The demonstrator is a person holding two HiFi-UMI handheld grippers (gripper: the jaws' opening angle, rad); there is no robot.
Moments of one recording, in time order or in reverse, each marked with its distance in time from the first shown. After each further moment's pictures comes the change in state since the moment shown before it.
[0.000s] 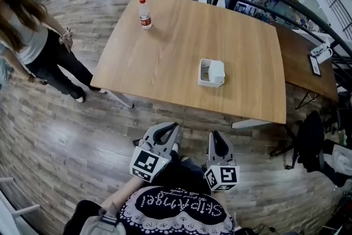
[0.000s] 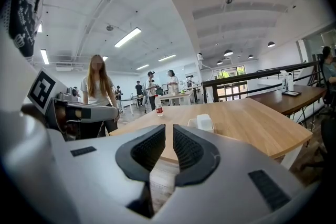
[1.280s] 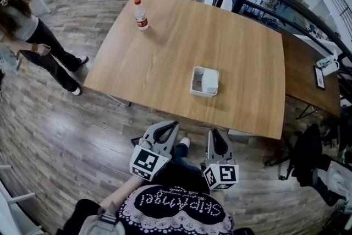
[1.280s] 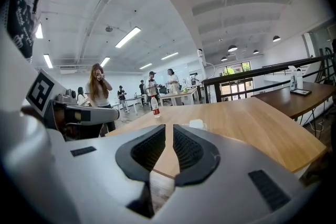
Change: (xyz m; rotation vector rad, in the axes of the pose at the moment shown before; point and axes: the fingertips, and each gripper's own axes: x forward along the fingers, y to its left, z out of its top) left arm 0.077 -0.001 0.019 -0.029 0.013 0.068; right arm 0.046 -0.067 0.026 0.008 0.023 0.063
